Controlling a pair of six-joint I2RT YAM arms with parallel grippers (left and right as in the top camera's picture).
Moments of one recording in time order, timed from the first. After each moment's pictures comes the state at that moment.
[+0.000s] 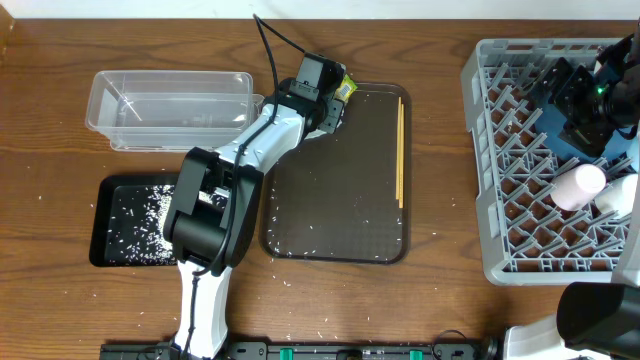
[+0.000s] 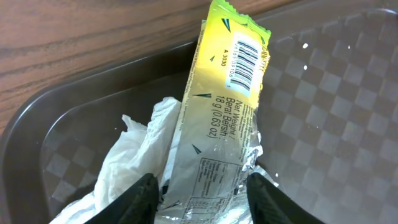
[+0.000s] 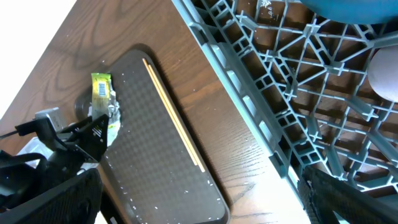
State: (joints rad) left arm -0.40 2.17 1.55 -0.34 0.00 -0.01; right arm -0.26 1.69 1.87 -1.38 -0.34 0.46
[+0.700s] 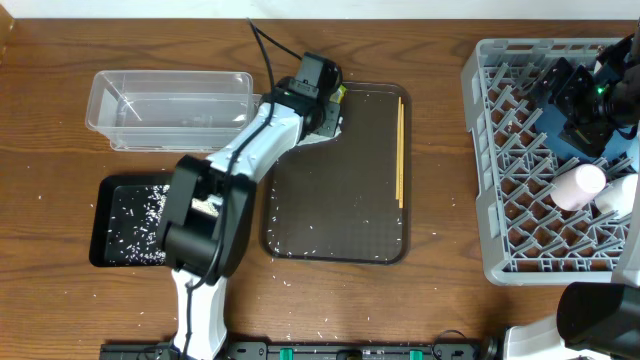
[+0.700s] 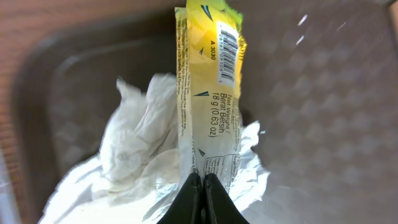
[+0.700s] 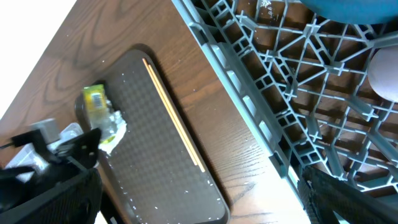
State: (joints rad) left arm -0.40 2.10 1.55 -0.49 0.00 -0.13; right arm -0.26 1.69 1.87 -1.38 -0.34 0.46
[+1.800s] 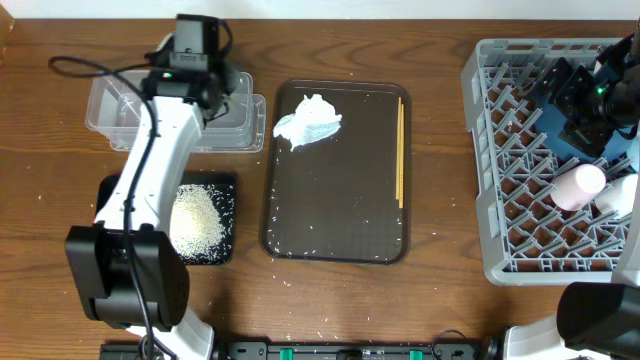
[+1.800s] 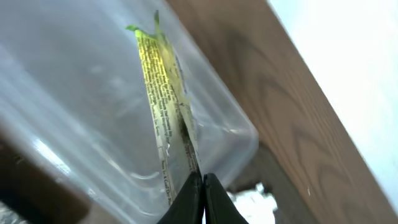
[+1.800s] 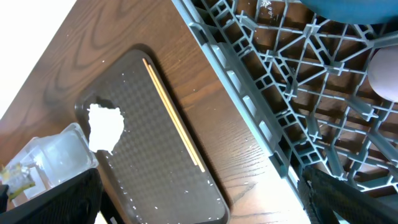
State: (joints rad) left arm -0.07 1.79 1.55 -0.72 -0.15 -1.01; right arm -0.26 1.69 1.87 -1.38 -0.34 0.46
